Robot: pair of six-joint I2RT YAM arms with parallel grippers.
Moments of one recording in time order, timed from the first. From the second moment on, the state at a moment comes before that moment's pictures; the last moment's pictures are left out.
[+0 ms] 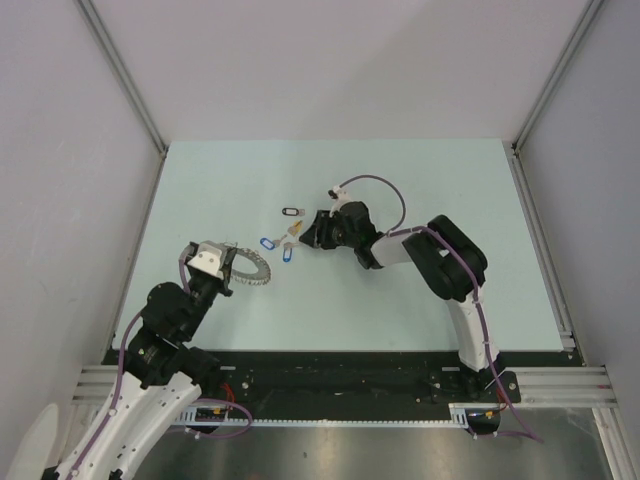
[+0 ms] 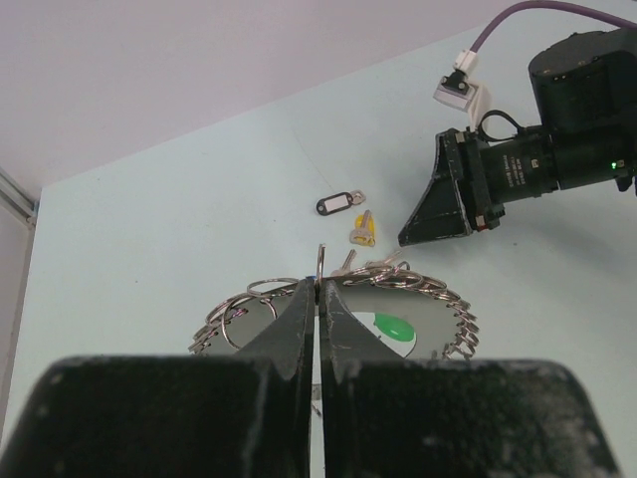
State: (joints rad) left arm -0.50 0.28 0.50 -0.25 -0.14 0.16; right arm 0.66 2.16 1.15 0.62 -0.29 0.67
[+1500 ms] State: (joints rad) left arm -0.49 0.27 0.50 -0.25 -0.10 0.16; right arm 0.54 1.83 1.06 0.16 -0.08 0.41
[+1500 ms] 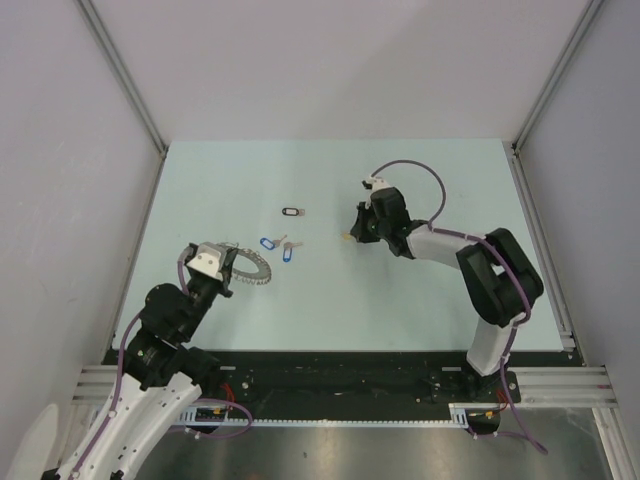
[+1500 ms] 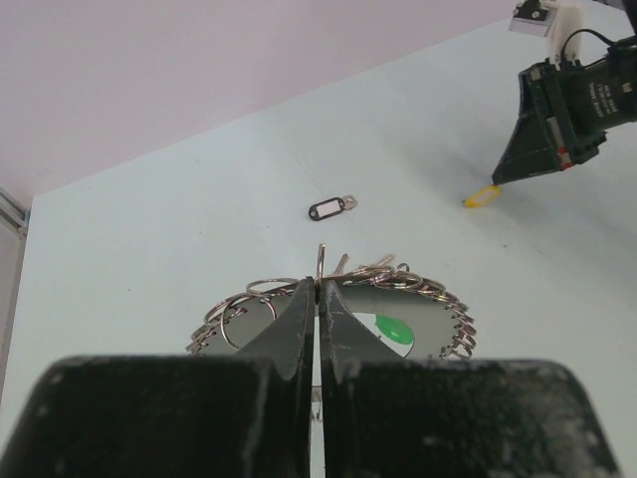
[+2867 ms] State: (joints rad) left arm -0.49 0.26 0.50 -0.25 -0.08 0.16; right arm 0.77 1.64 0.88 -0.13 -0.43 0.11
